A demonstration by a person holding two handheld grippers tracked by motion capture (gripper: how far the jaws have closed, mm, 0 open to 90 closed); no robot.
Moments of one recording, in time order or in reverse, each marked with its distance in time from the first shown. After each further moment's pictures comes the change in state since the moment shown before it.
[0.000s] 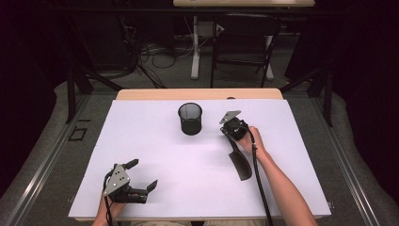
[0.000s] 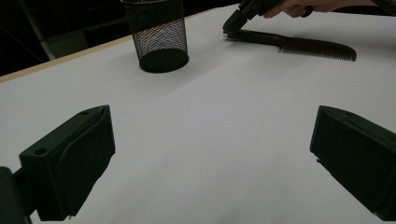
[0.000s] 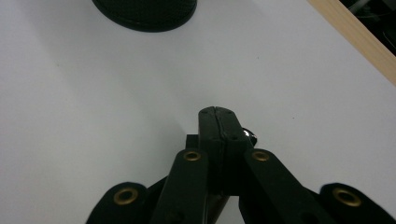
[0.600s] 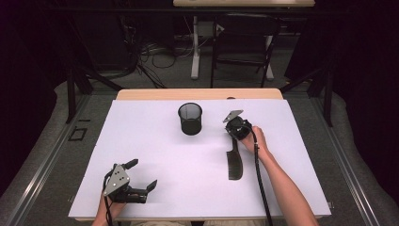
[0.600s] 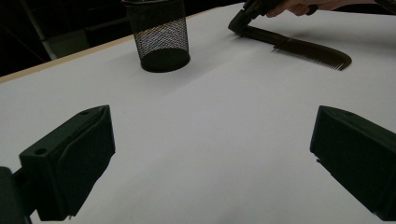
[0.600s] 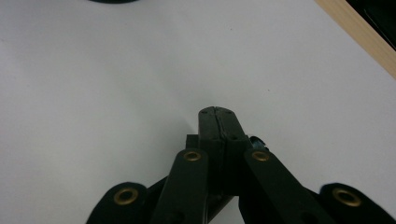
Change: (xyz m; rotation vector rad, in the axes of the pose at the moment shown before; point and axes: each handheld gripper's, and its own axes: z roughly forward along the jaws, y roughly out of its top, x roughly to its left) left arm 0.000 0.000 0.000 0.001 0.004 0.002; right arm -0.009 -0.008 0.001 0.059 -0.072 0.038
